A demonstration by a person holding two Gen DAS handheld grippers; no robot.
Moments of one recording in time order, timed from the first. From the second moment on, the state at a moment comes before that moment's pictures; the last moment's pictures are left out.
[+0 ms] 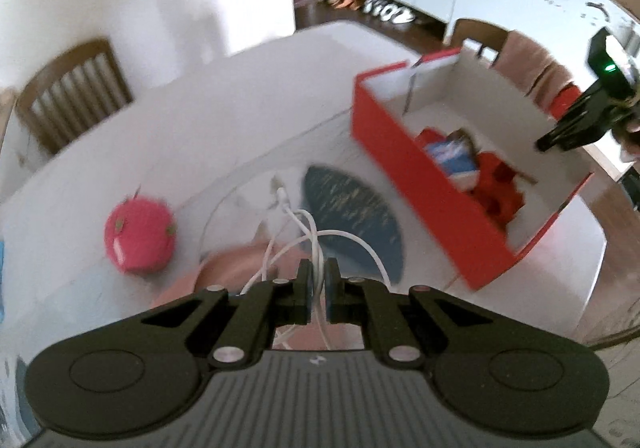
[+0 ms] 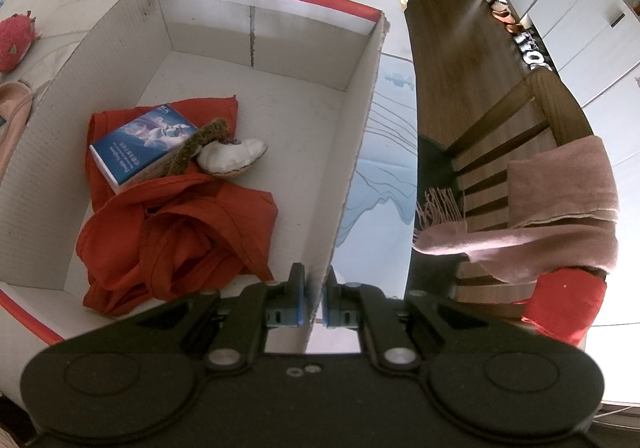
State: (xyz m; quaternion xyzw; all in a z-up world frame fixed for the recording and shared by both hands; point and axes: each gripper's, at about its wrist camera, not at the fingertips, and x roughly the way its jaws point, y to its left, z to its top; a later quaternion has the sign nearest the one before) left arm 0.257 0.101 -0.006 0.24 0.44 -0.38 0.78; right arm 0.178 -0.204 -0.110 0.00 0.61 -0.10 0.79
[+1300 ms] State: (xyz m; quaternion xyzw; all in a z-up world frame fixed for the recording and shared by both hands) left arm 0.248 -0.163 -0.081 0.38 0.38 -0.48 0.69; right arm 0.178 -0.206 -0.109 0.00 0.61 -0.07 0.79
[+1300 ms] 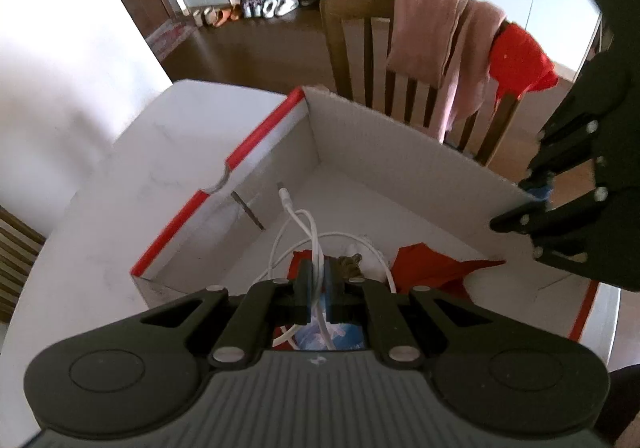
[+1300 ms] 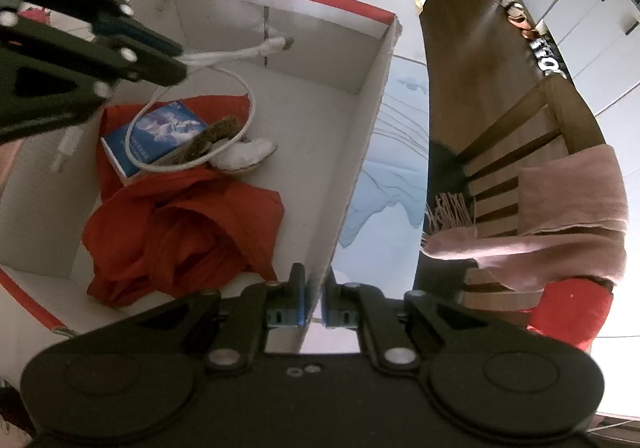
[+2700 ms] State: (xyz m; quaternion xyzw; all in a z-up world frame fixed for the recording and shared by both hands) left arm 0.242 -0.081 -0.030 0.27 0.41 -0.47 0.74; right arm 0.178 -0.208 -0.111 0.00 0.61 -0.07 0.79
